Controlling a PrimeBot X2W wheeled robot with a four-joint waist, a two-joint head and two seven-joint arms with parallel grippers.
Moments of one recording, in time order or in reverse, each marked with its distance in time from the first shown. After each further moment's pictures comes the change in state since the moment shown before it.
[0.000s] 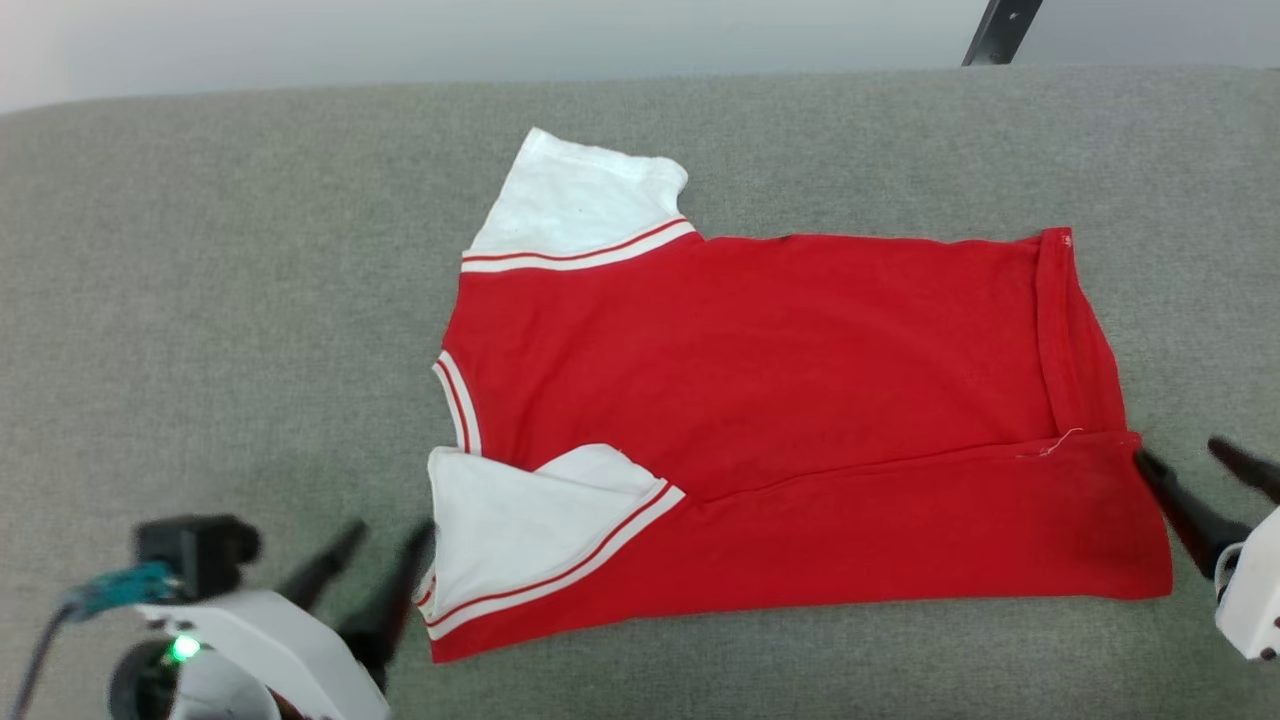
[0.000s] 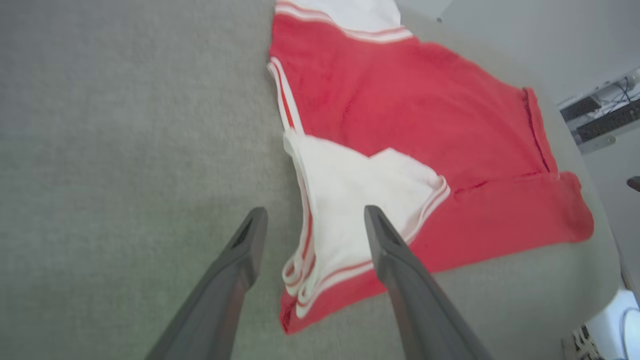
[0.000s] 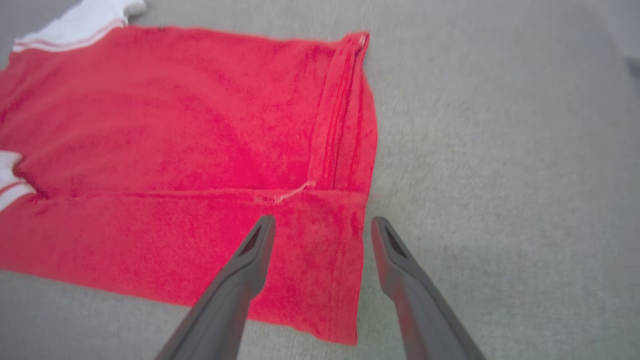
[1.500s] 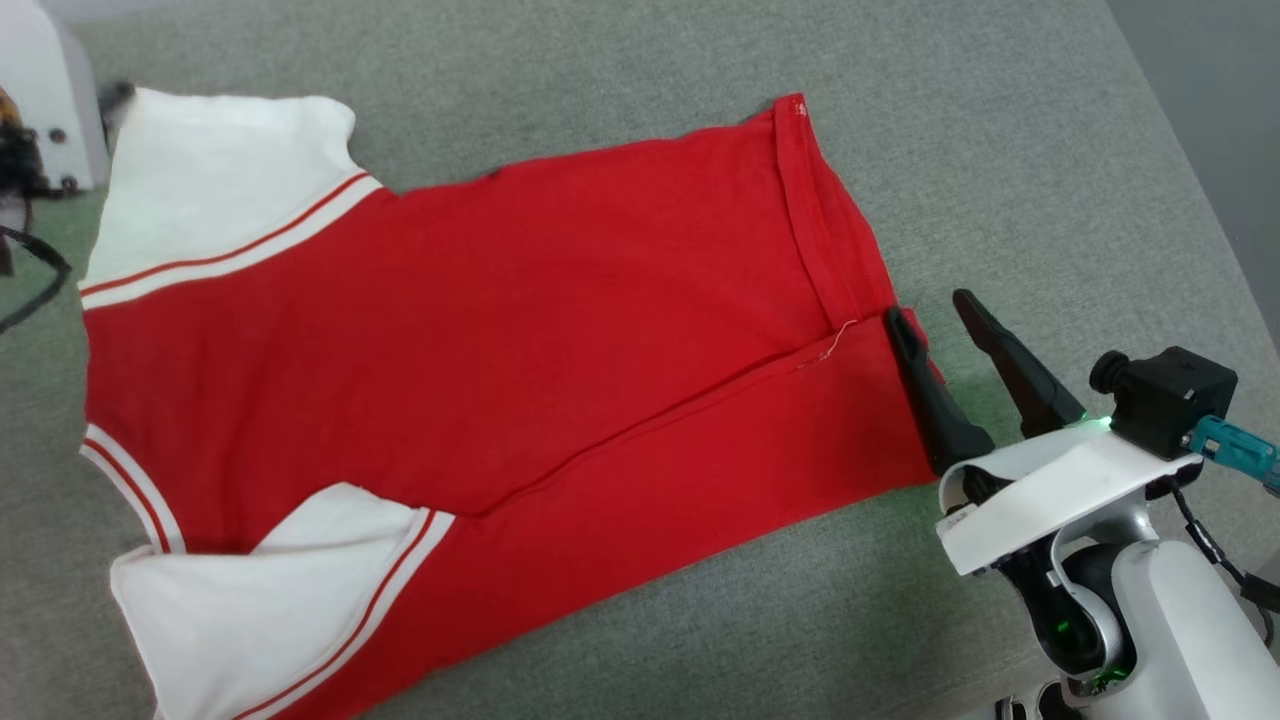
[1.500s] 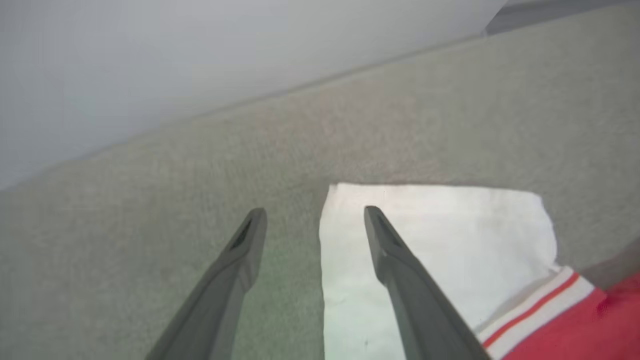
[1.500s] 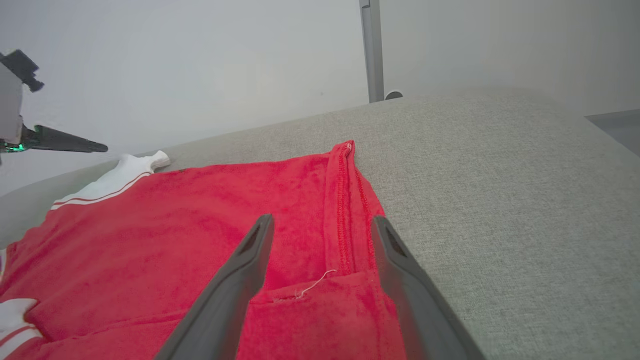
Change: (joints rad) left arm -1.289 -0.136 -0.204 1.350 0.287 -0.422 0.403; right arm -0.237 0.279 0.302 0.224 -0.048 0.000 -0.705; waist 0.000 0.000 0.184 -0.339
